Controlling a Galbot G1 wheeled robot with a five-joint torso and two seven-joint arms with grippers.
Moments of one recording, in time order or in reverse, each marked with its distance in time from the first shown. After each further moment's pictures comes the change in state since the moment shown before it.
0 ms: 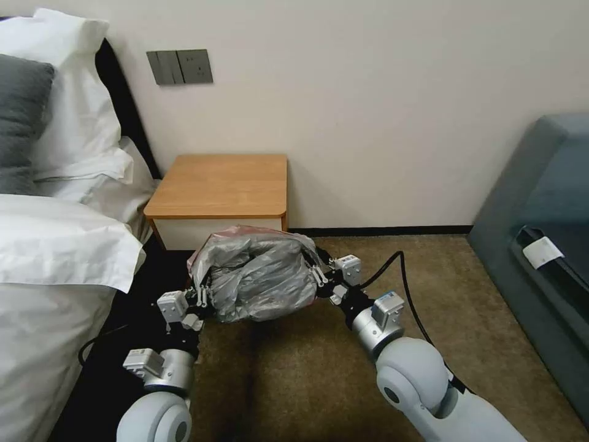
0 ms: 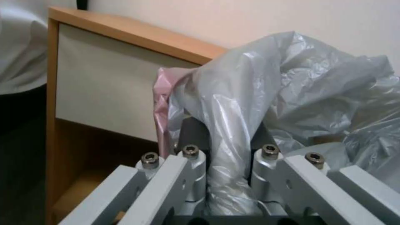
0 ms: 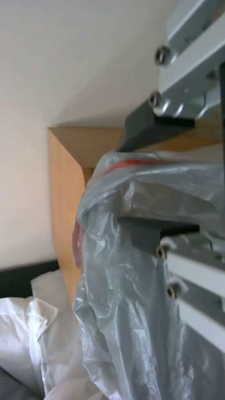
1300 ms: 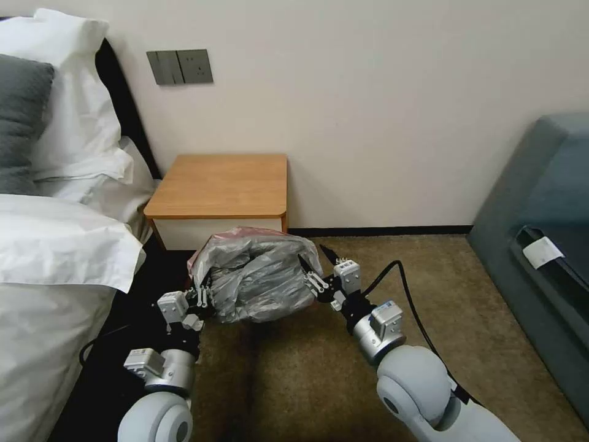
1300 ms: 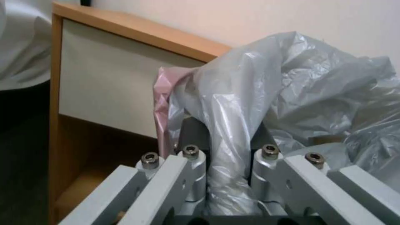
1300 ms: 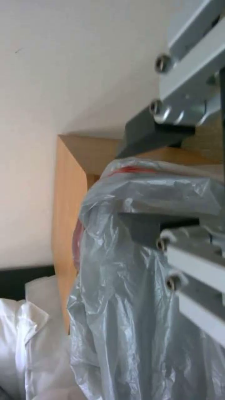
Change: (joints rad) left arm 0.000 -0.003 0.001 0.002 -0.003 0.005 -0.011; right arm -0.040 0.001 0.005 0.023 -0.133 0.003 -0.003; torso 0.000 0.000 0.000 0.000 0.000
